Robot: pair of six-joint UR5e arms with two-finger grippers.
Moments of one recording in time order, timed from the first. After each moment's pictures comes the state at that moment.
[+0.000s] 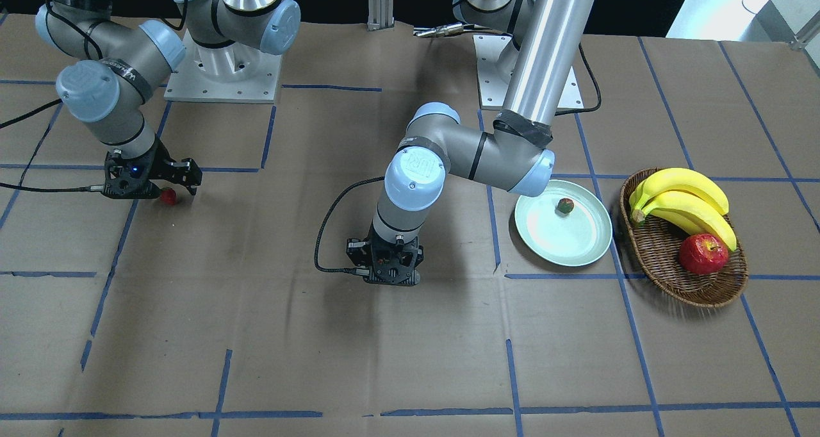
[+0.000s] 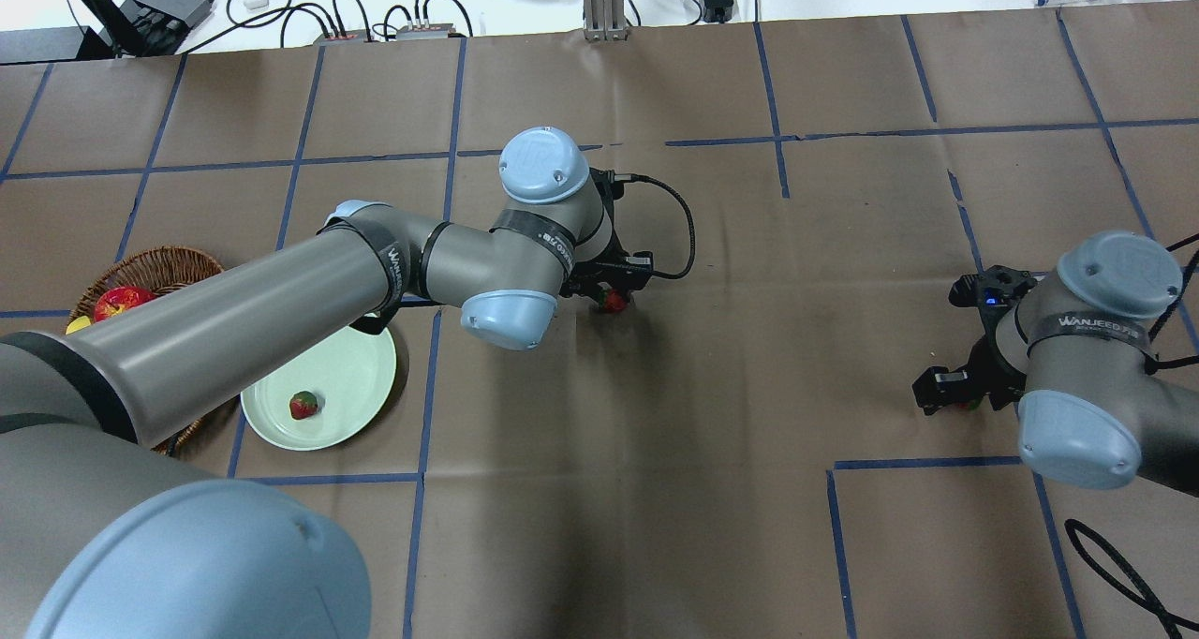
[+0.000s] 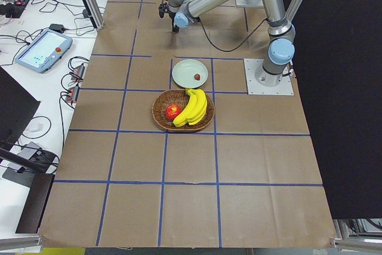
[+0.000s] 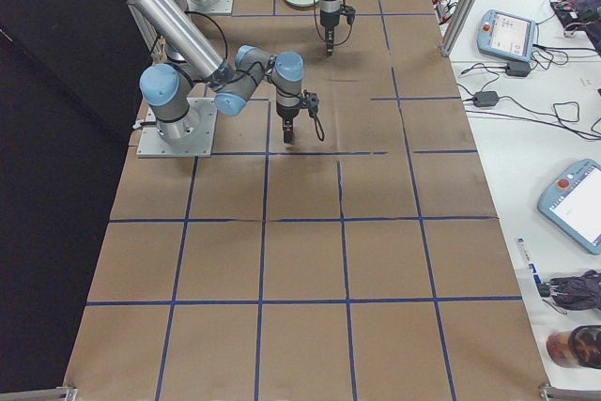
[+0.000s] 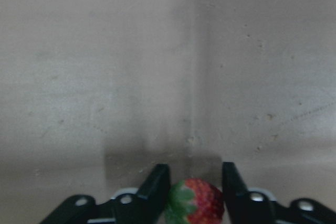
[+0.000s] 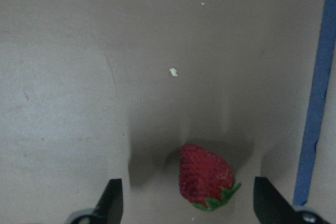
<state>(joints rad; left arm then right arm) -1.91 -2.12 -1.77 -0.72 1.43 -0.32 1.14 -1.50 2.40 -2.44 -1.60 -0.46</state>
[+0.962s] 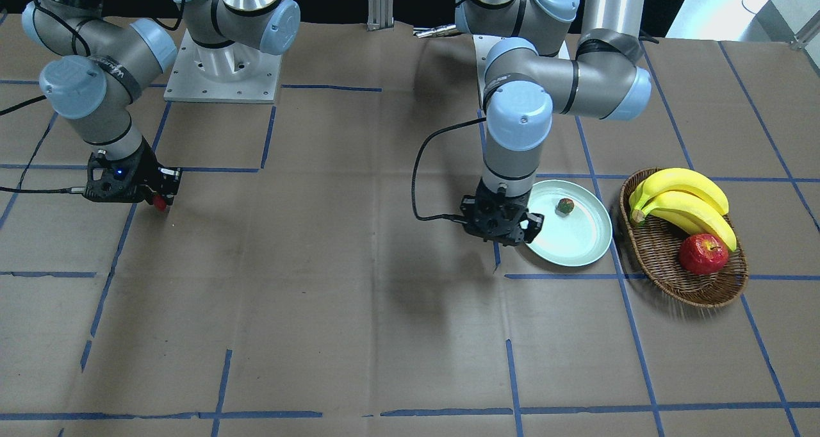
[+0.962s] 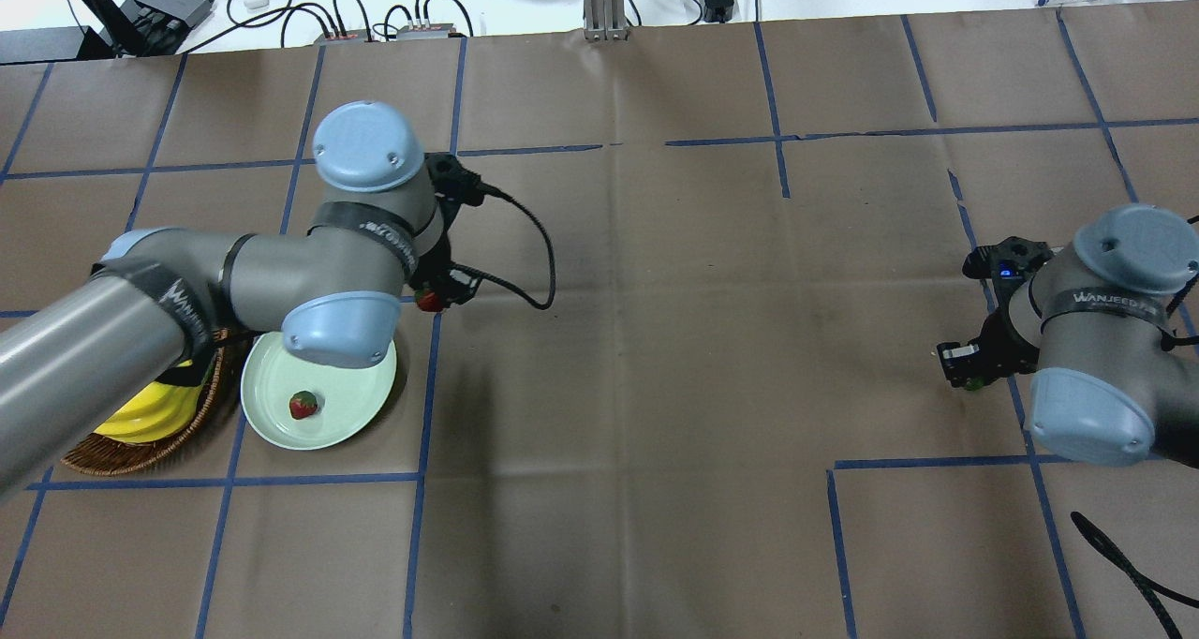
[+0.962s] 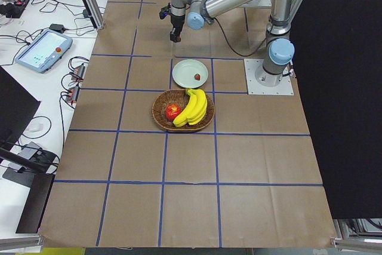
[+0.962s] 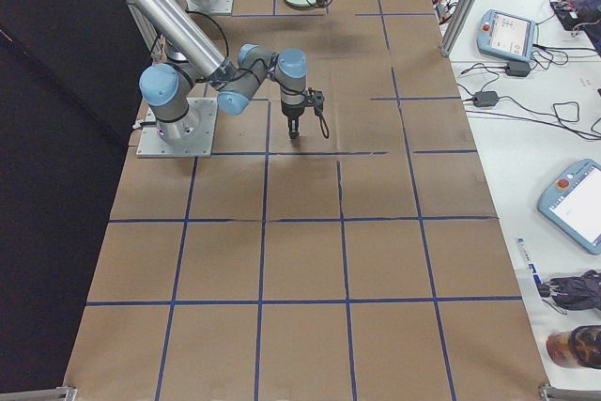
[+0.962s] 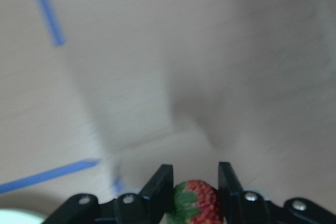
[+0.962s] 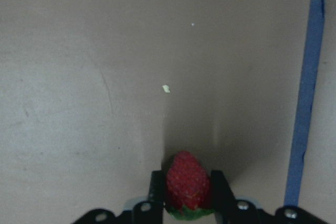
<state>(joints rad) -1.64 -1.77 -2.03 -0.84 1.72 0.36 1.15 -1.51 2.34 -2.44 -1.60 -0.44</state>
